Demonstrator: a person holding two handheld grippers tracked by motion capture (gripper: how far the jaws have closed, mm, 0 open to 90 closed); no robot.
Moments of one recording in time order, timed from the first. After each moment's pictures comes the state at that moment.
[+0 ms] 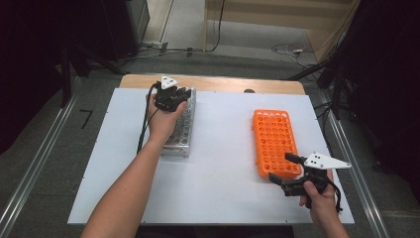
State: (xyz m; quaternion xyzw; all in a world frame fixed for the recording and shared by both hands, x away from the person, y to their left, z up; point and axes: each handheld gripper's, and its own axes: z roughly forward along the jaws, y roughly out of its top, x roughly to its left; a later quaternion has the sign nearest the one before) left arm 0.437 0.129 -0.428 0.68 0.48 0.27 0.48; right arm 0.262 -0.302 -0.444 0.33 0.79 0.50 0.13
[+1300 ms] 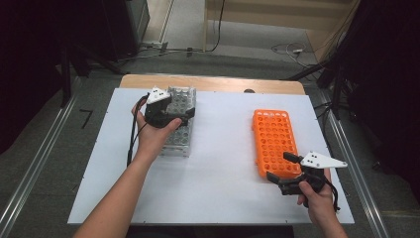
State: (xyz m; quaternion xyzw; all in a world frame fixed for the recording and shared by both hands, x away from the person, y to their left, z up) left arm 0.361 0.140 -0.411 0.69 0.44 0.22 0.53; right arm 0.265 -0.296 -0.446 0.33 0.79 0.49 0.14
